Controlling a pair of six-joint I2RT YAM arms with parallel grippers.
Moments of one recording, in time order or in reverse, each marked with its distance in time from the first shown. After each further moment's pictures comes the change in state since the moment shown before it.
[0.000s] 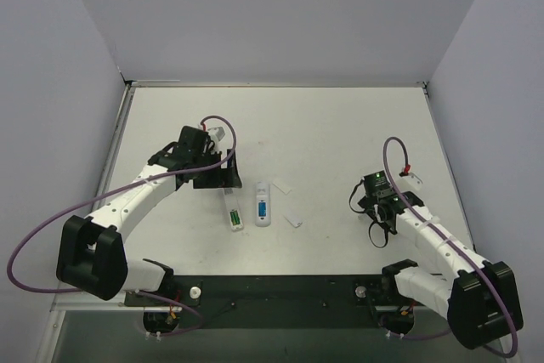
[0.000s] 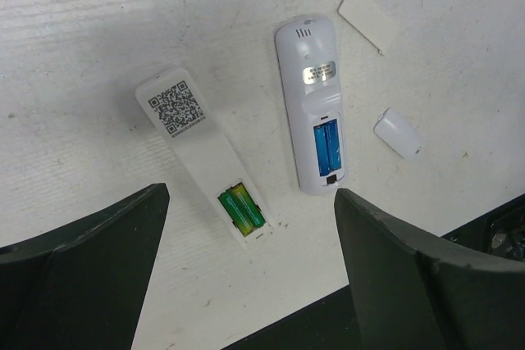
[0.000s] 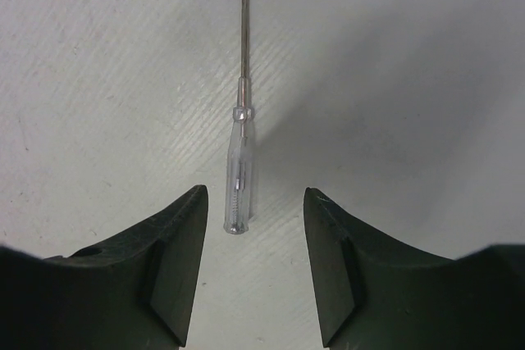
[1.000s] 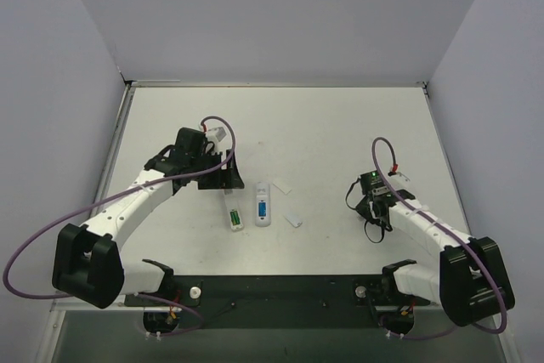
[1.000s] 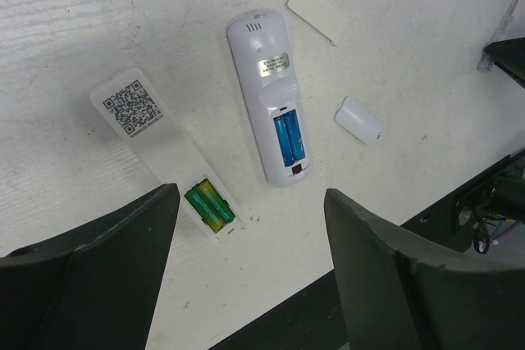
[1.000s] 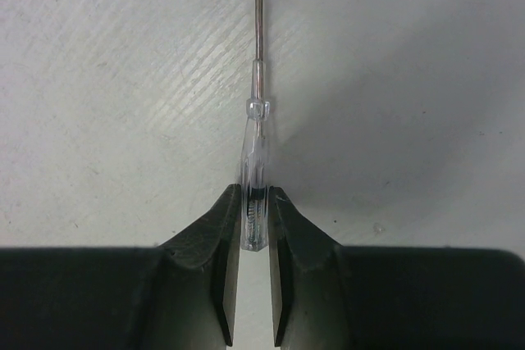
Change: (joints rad) left arm 0.001 -0.044 -0.035 0.041 0.096 -0.005; right arm -0.032 0.164 -0.033 0.173 -0.134 -0.085
